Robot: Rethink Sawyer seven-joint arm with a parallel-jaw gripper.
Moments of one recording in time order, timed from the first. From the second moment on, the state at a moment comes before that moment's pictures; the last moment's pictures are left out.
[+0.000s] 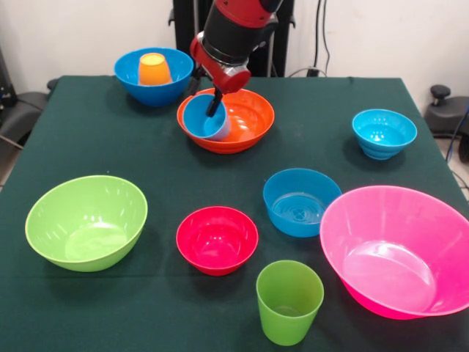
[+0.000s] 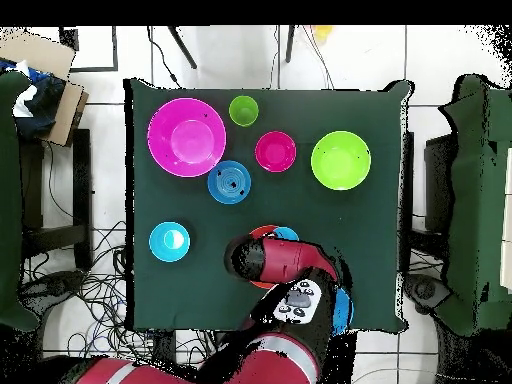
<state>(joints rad) 0.00 -0.46 -0.38 1.76 -0.09 0.36 2.56</state>
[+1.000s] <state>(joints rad) 0.07 -0.54 -0.38 1.89 -0.03 0.36 2.56</state>
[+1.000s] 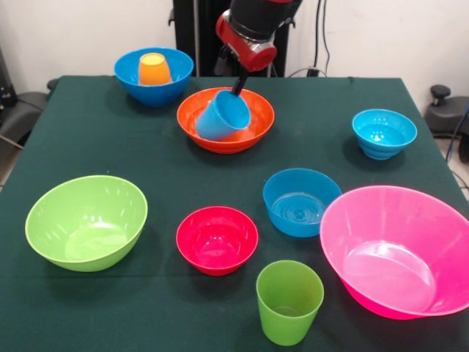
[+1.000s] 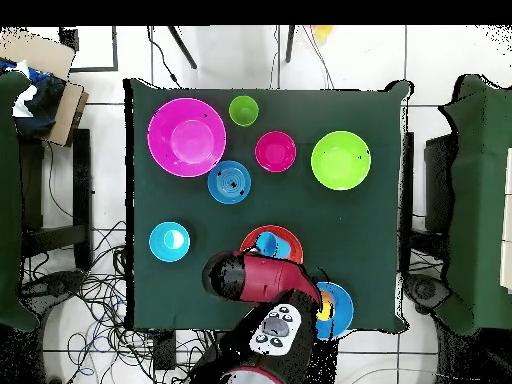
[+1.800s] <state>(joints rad) 0.08 -0.56 -0.38 1.96 -0.01 0.36 2.56</state>
